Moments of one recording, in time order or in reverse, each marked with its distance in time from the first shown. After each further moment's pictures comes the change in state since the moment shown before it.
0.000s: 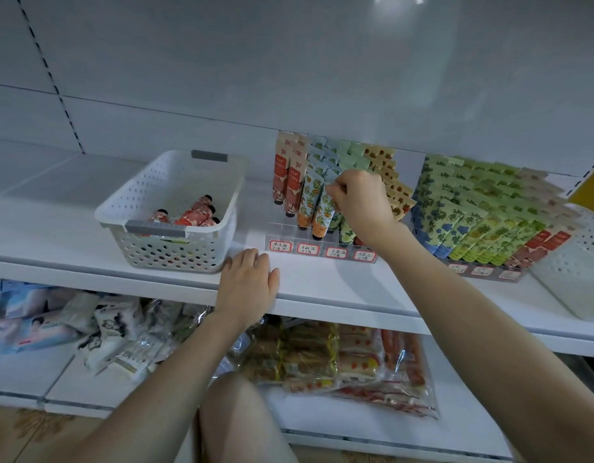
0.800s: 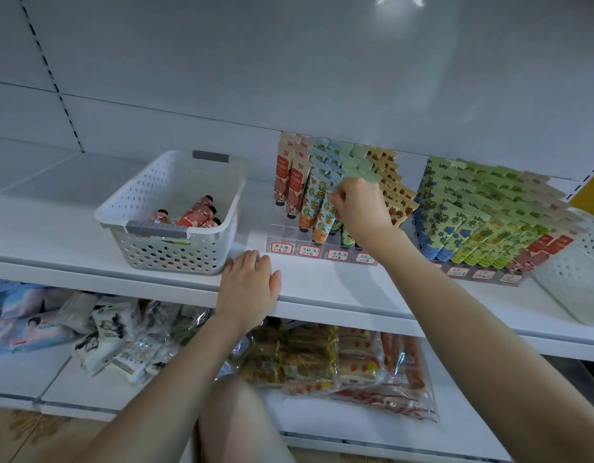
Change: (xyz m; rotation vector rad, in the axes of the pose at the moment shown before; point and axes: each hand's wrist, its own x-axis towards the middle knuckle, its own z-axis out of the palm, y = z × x) left_hand 0.002 -0.006 0.015 0.021 0.113 0.040; right_hand -0.004 -0.003 0.005 -0.046 -0.114 0.077
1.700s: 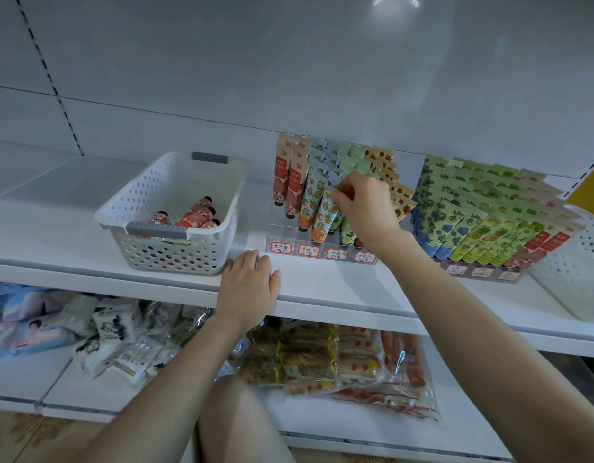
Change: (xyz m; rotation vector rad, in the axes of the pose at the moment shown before) left_hand 0.000 0.001 -0.004 0.014 -0.034 -0.005; right_hand -0.007 0.004 -0.007 0.088 0.132 -0.035
